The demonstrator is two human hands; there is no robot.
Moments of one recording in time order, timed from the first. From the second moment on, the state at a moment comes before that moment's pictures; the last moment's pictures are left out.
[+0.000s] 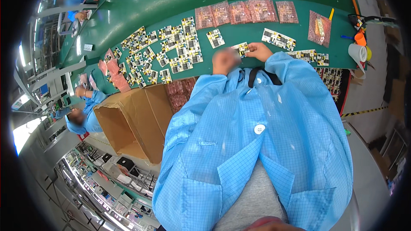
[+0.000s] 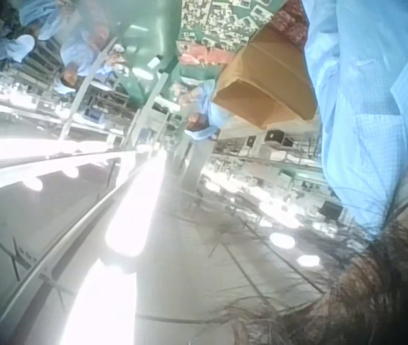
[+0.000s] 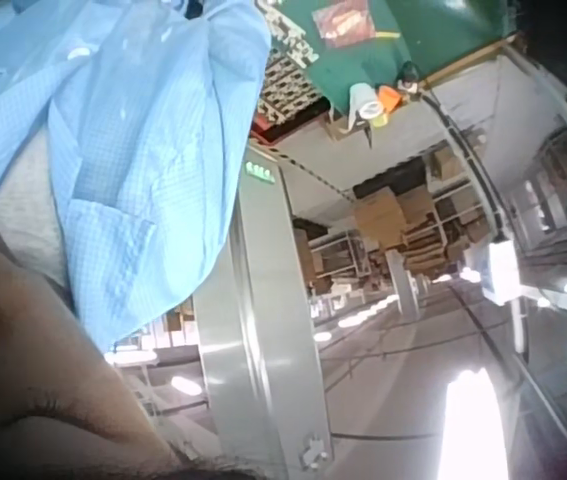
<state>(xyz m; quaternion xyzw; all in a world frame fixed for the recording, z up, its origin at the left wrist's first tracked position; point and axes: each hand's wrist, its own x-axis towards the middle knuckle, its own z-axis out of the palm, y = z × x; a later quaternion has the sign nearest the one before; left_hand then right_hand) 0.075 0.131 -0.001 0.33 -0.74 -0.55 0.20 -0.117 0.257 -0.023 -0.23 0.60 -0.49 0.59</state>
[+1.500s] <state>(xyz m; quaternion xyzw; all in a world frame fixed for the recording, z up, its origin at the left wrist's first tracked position) 0.016 0.106 0.091 0.32 -0.87 -0.29 0.22 -0.133 0.205 0.062 -0.23 0.64 -0.47 0.57</state>
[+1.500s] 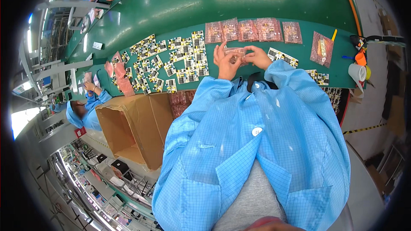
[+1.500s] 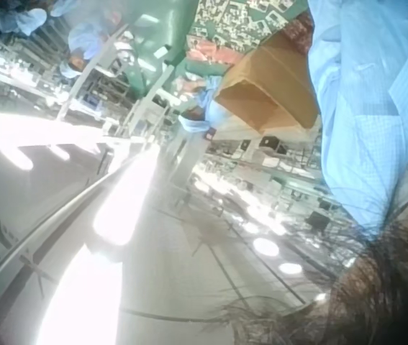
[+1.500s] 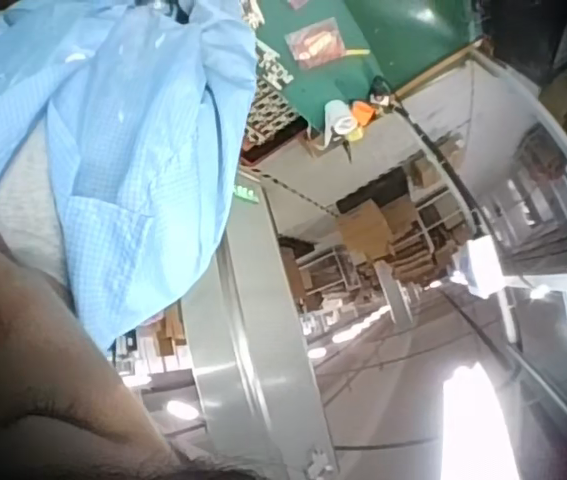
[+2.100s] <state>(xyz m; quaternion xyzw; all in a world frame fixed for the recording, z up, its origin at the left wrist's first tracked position) 0.042 0.090 0.088 0.41 -0.40 -0.81 0.09 -0.122 0.210 0.062 -0.24 0.56 -0.51 0.61</state>
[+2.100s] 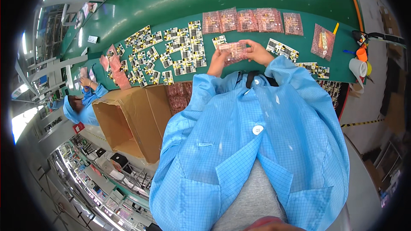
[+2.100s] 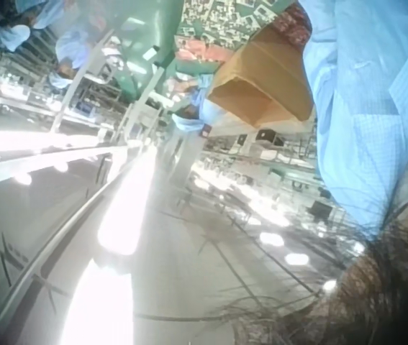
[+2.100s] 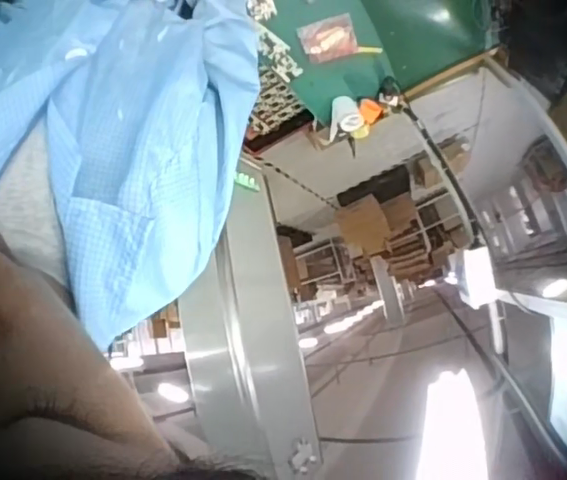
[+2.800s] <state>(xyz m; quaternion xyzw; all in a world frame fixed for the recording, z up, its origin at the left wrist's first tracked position) 0.104 0.050 0.017 0.53 -0.14 -0.78 0.29 -0.085 0.125 0.023 -0.59 0.74 -0.24 0.19</state>
